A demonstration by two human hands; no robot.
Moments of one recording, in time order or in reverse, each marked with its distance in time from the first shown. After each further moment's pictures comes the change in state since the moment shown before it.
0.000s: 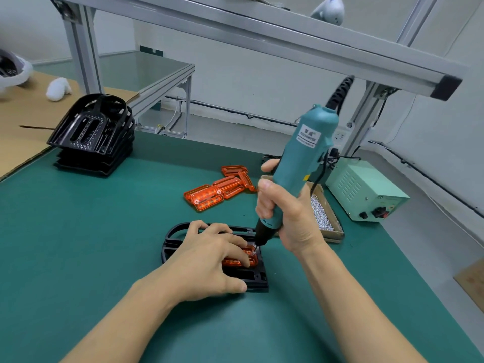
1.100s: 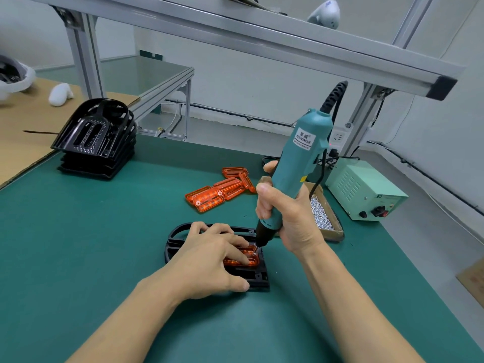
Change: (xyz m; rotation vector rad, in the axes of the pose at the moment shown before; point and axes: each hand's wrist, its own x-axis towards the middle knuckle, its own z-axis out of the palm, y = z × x) left_hand 0.001 -0.005 0.003 -0.006 -0.011 -0.006; right_hand -0.002 0.004 -0.004 -0.020 0.011 0.001
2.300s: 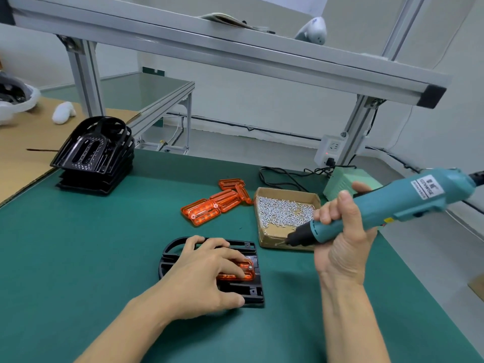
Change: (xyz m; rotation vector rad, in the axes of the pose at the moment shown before) left_hand -0.004 0.011 -0.005 -0.003 -0.021 -0.044; right_hand -0.026 -0.031 -0.031 0.246 0.630 -0.314
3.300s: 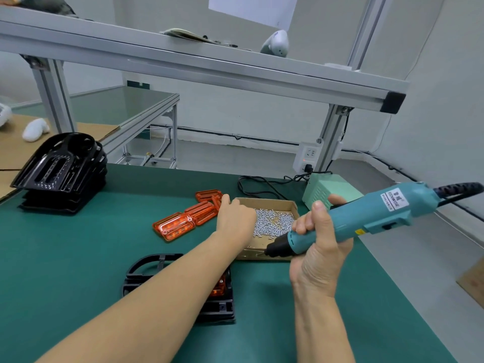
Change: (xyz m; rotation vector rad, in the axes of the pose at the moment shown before) left_hand 0.173 0.038 0.017 0.654 0.148 -0.153; right_hand 0.009 0.000 -0.011 -0.017 0.156 -0.074
